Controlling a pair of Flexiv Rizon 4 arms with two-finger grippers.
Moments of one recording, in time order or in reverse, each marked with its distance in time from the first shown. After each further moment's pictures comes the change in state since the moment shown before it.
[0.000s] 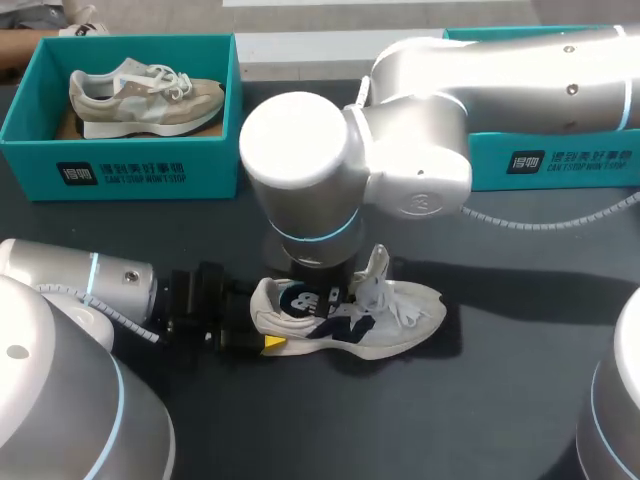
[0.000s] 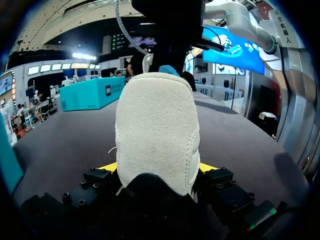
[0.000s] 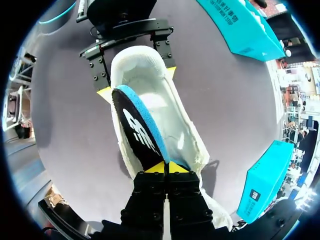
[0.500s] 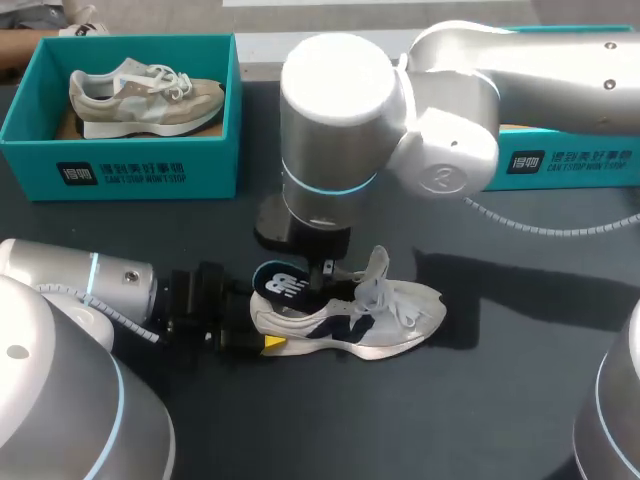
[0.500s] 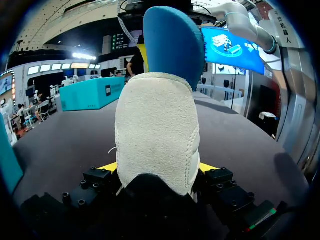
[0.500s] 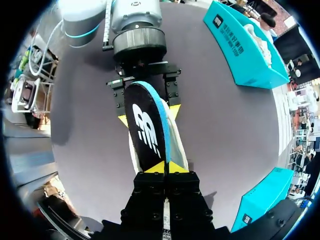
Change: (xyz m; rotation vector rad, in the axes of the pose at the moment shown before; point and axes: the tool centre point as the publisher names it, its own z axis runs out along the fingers) left arm 0.000 0.000 0.000 0.000 0.000 0.000; right arm -0.008 0.034 -0.036 -0.184 0.115 -0.131
